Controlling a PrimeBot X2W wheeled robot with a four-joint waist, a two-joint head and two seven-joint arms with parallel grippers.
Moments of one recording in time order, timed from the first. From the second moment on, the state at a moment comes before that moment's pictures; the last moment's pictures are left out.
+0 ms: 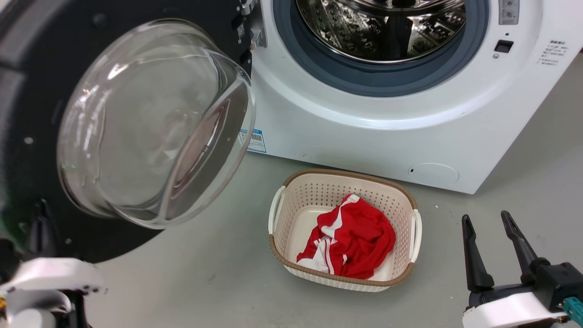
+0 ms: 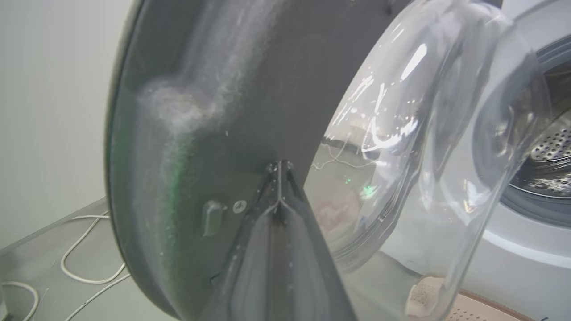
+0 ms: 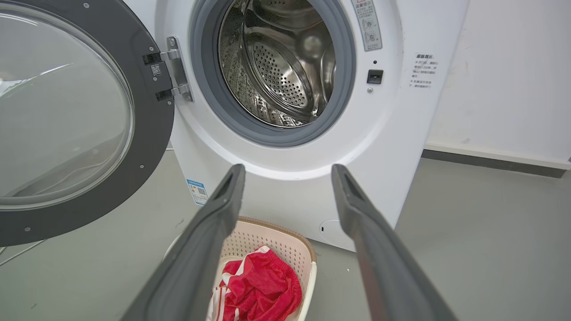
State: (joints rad) left arm -0.09 0.35 0.08 0.18 -0.50 0.17 -0.25; right arm 0.09 -0.05 -0.03 -0.07 0.05 0.13 -0.18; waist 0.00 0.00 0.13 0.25
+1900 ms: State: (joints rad) left arm -0.04 0.12 0.09 0.11 -0.16 -0.05 -0.26; right arm 0.07 -0.05 0.00 0.02 0.06 0.13 -0.23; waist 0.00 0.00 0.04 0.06
